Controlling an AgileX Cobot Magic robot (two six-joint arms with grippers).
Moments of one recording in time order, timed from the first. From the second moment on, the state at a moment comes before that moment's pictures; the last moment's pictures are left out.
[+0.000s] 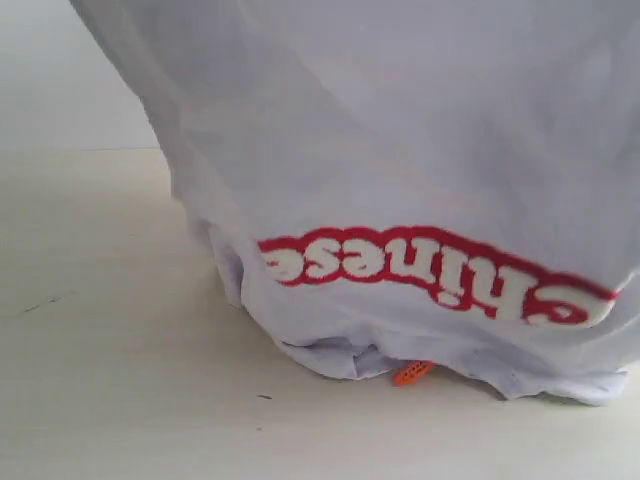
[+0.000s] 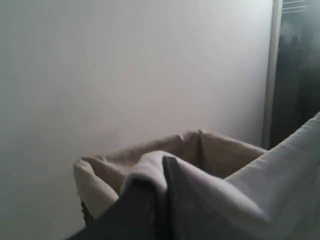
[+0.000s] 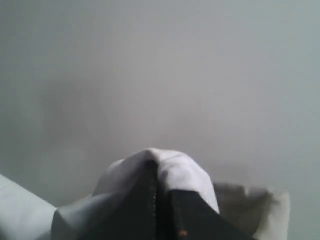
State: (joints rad) left arm -0.20 0.98 -1.13 1.75 -0.61 -1.81; right arm 0.27 0.62 -0.82 -1.74 -0.14 1.92
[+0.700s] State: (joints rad) left arm -0.21 1.41 -0.80 1.13 -0.92 -1.17; right arm 0.27 1.03 -0.65 -1.74 0.02 1.89
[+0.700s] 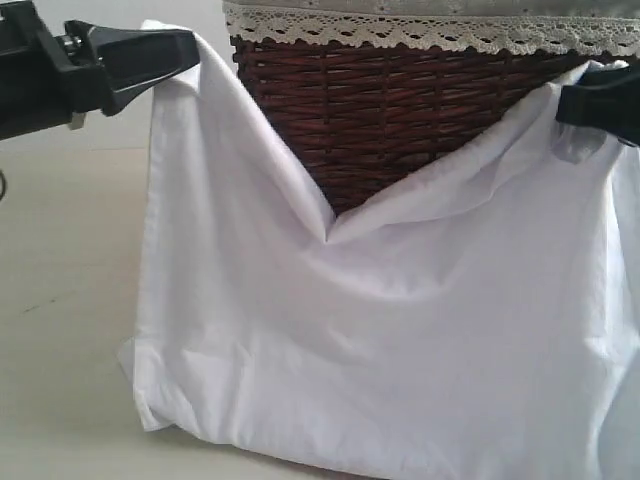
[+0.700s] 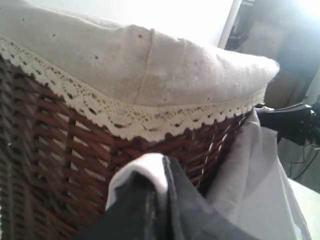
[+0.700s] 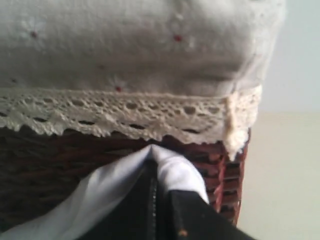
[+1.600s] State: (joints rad) left arm -0.35 1.85 -1.27 1.08 -0.66 -1.22; right arm 0.25 1.39 -0.89 -1.74 0.25 1.79
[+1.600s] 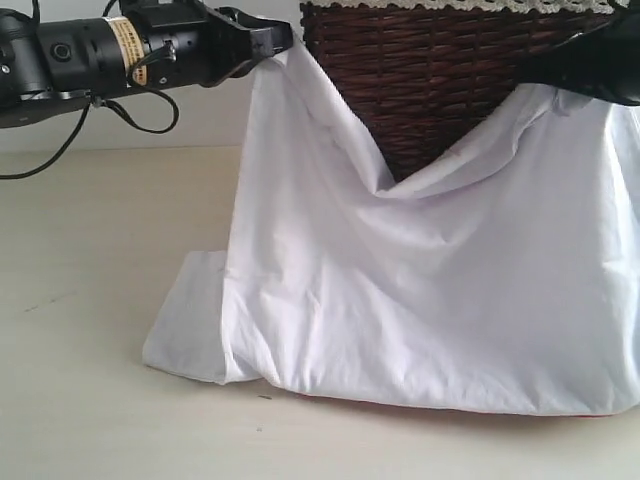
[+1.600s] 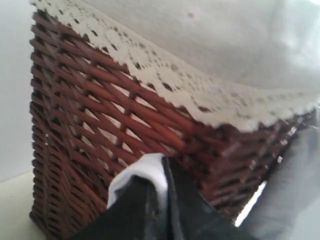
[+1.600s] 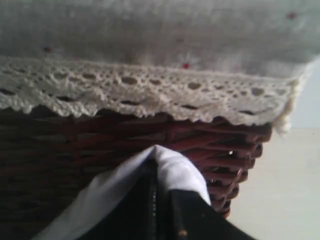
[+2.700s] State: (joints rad) left arm -0.37 1.42 -1.13 1.42 -1.09 -1.54; right arm 0.09 0.71 -0.91 -1.74 0.09 1.74
